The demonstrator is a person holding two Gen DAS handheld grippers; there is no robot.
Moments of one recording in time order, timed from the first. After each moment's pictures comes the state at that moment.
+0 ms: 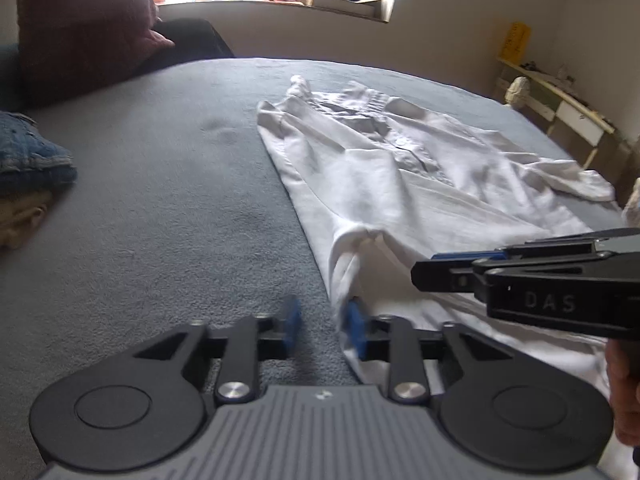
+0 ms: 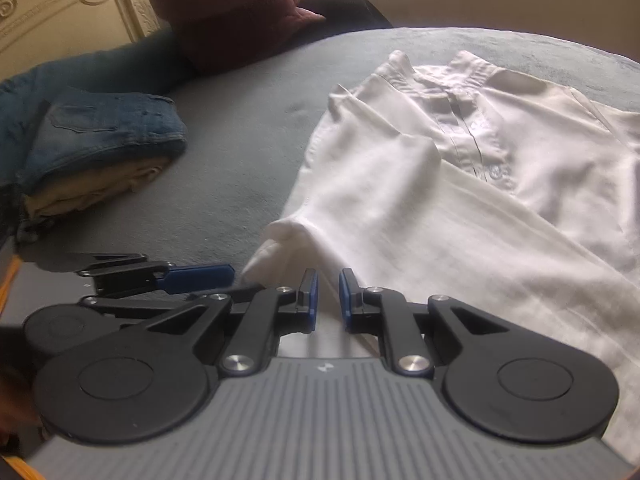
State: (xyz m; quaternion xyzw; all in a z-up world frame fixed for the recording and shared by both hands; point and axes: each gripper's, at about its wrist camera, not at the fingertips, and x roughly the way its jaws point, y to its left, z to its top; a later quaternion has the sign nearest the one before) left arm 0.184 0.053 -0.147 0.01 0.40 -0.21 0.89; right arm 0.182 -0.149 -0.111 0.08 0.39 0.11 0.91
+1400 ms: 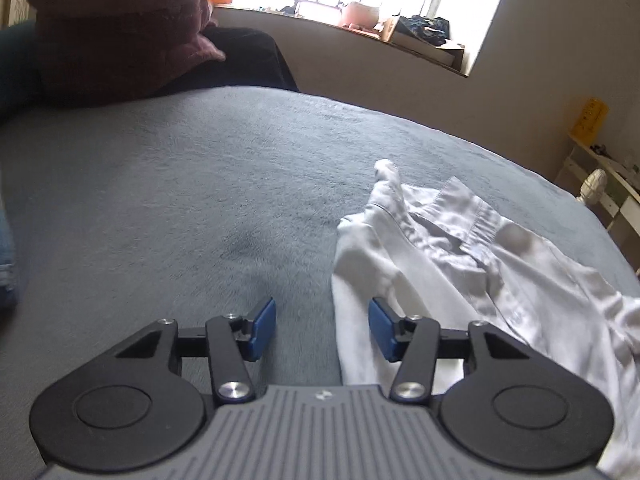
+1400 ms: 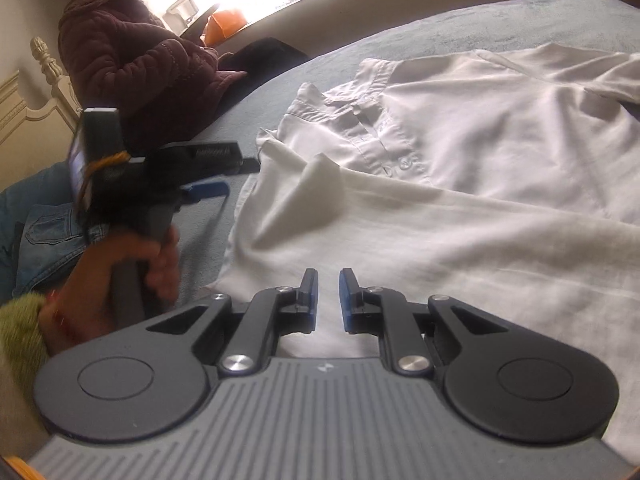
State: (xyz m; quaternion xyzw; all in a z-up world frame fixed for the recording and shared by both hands) left arm 0.377 0.032 -0.153 -0.09 0.38 -0.14 0.91; right arm 0.162 -0.204 -0.131 0.22 0.34 0.04 0.91
